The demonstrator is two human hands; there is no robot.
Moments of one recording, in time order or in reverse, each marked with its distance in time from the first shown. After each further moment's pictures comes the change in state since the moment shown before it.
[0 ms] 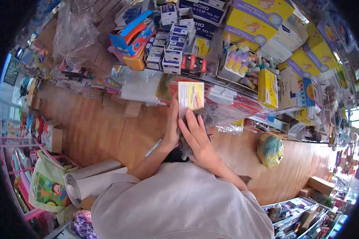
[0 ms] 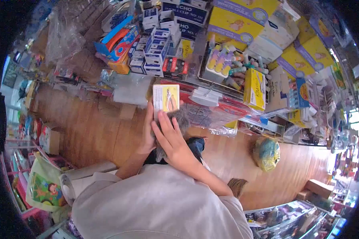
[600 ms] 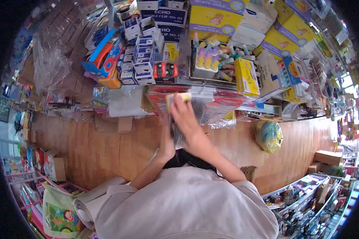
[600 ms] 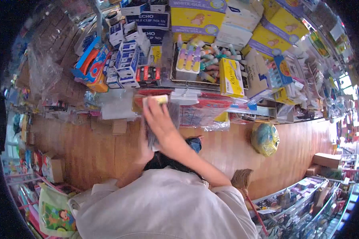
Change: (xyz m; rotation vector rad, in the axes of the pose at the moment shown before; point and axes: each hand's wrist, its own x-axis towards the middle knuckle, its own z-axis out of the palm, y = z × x) left_hand -0.022 -0.033 0.013 -0.131 0.026 -0.129; right_hand 0.012 0.028 -0.024 -0.006 0.164 0.083
